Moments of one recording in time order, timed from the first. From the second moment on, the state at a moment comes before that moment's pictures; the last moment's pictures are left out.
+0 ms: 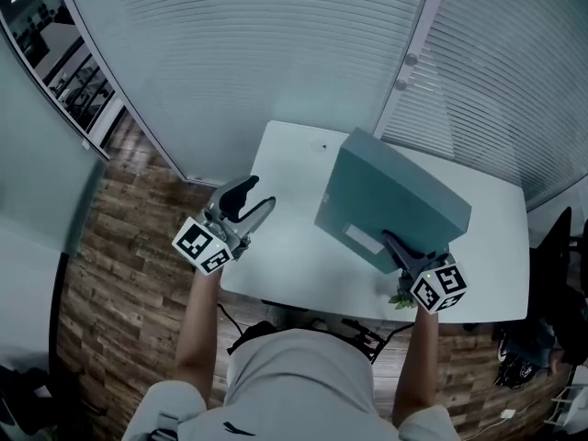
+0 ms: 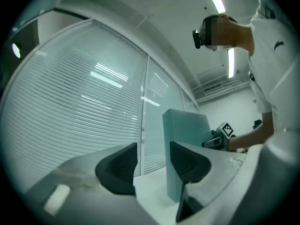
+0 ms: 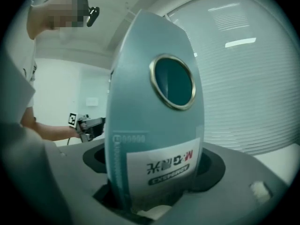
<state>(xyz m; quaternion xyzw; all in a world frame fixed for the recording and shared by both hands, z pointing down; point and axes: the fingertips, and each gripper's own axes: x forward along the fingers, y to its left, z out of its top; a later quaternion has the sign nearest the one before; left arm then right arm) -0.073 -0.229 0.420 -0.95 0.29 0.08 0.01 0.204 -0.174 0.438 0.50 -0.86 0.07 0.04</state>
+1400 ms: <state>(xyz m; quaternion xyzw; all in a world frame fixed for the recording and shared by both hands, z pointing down) -0.131 -0.160 0.414 -0.87 0.49 0.04 0.04 0.237 -0.125 0.439 0.62 -0.77 0.10 -0.01</state>
